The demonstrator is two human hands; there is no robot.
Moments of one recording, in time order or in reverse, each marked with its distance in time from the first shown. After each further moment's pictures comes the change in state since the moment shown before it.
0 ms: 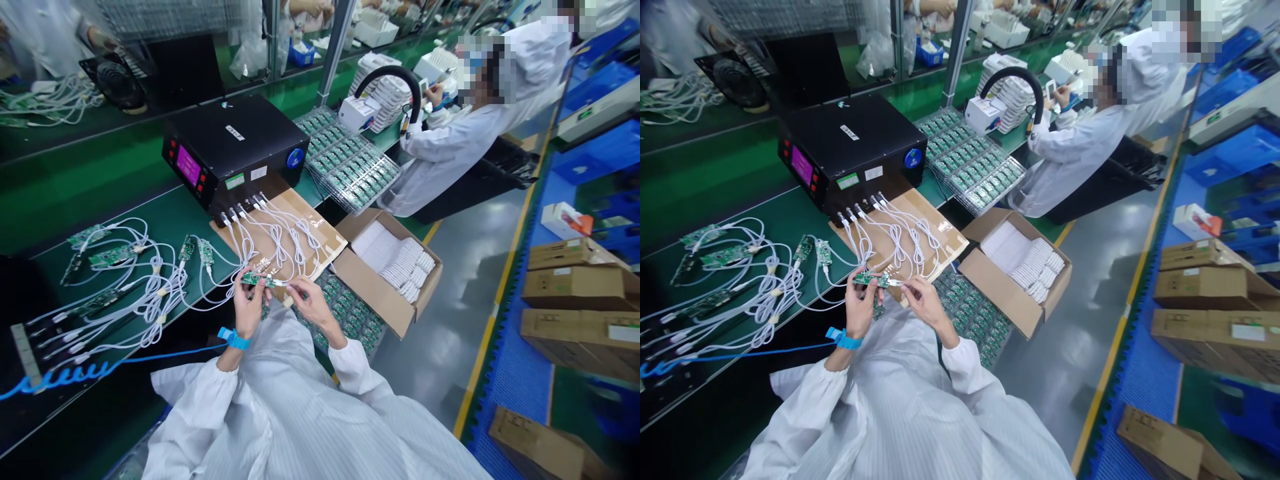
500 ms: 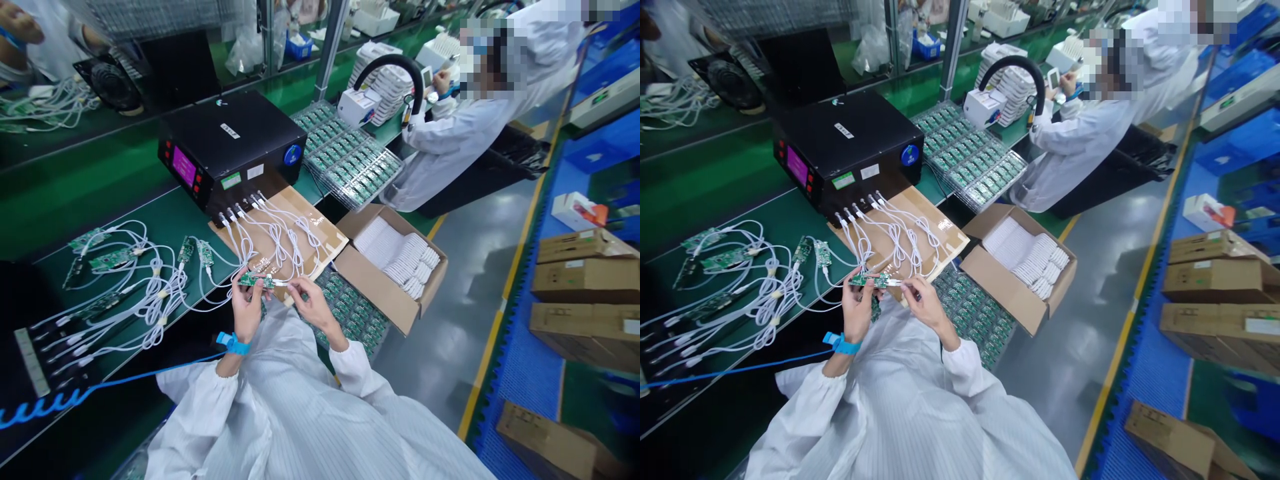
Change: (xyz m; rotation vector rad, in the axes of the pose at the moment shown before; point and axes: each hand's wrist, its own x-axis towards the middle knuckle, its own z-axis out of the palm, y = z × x) left_hand -0.002 0.009 0.002 0.024 0.038 0.017; right_hand -0.002 -0.009 0.000 -0.027 0.080 -0.033
